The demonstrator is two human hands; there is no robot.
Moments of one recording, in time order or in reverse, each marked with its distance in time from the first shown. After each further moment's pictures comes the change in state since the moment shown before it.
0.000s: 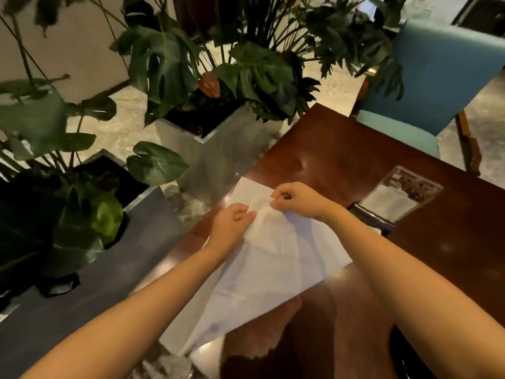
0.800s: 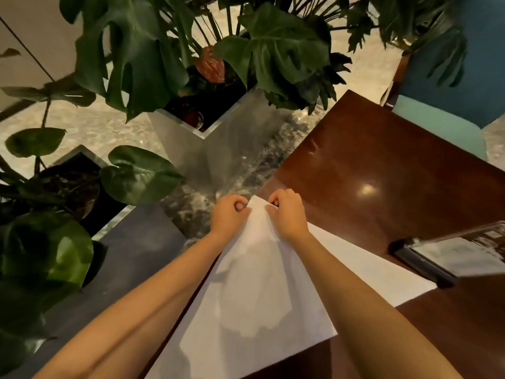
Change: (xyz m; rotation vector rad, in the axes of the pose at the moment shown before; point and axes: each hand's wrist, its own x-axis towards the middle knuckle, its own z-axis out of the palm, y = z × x) left_hand 0.173 -0.065 0.011 0.284 0.044 -0.106; right_hand 0.151 0.056 0.061 -0.180 0.387 0.214
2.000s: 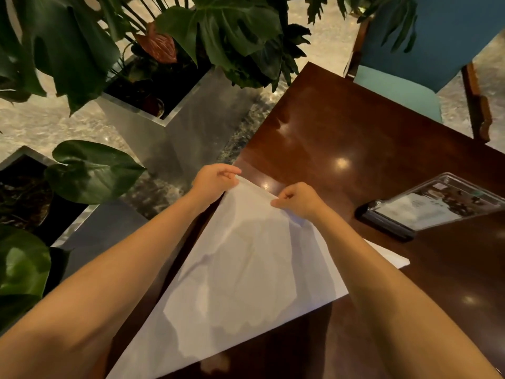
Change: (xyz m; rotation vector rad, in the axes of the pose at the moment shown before) left_hand 0.024 0.030 0.008 -0.214 -0.282 0.091; right_hand -0.027 0.057 -0.069 0.189 -0.320 0.230
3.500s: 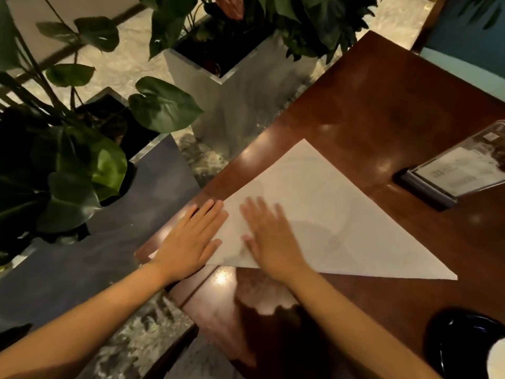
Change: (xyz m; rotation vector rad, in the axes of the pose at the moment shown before) left_hand -0.265 -0.119 -0.038 1.209 -0.069 0.396; right_hand -0.142 0.028 0.178 -0.631 0.182 -0.683
